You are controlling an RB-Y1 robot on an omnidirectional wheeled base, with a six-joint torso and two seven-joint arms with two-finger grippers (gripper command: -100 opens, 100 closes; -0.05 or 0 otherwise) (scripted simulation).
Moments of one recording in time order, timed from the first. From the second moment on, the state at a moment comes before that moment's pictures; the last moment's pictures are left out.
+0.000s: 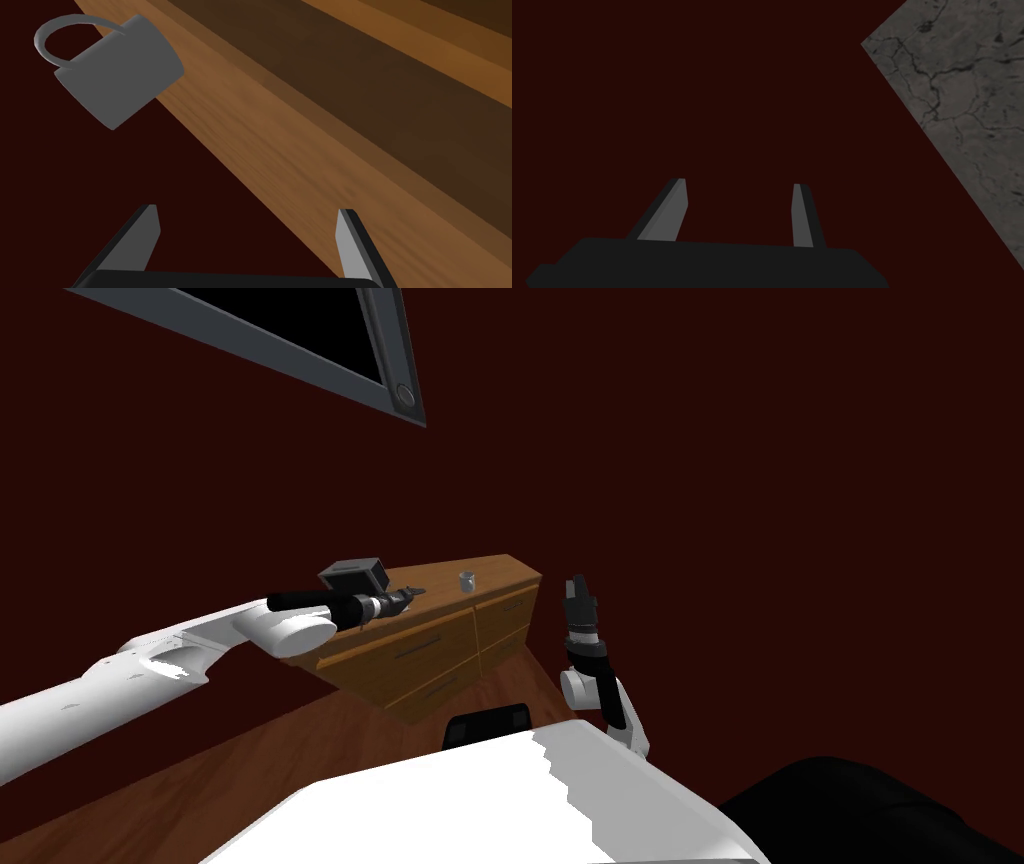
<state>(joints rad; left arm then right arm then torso) -0.18 1.22 -0.26 -1.91 0.97 0.60 -0.34 0.45 -0.04 0.03 -2.32 0.02 -0.46 0.16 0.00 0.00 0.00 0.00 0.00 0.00</state>
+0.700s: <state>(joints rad) -0.29 1.36 -0.35 -1.84 1.05 0.78 -0.36 0.45 -0.04 0.03 -2.32 0.02 -0.46 0.16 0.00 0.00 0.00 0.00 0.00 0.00</state>
